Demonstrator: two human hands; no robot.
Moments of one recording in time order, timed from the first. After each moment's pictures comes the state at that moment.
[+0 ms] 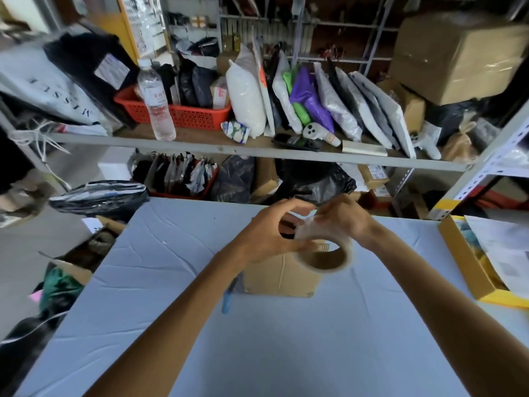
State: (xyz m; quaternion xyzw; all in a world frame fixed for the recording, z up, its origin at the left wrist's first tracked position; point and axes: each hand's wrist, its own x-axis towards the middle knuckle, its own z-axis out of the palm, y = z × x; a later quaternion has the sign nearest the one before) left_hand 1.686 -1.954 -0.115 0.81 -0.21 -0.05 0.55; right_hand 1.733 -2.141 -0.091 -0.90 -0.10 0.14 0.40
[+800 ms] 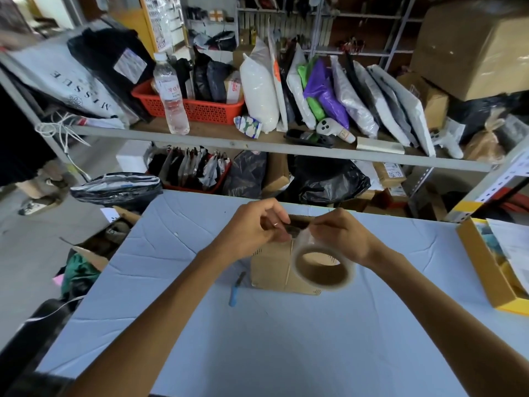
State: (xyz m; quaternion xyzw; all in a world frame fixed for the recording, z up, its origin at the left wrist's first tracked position) left_hand 1.677 -1.923 -0.118 0.84 -0.11 -0.01 0.53; right_hand 1.707 -2.132 -0.106 -0.86 -0.25 0.12 0.43
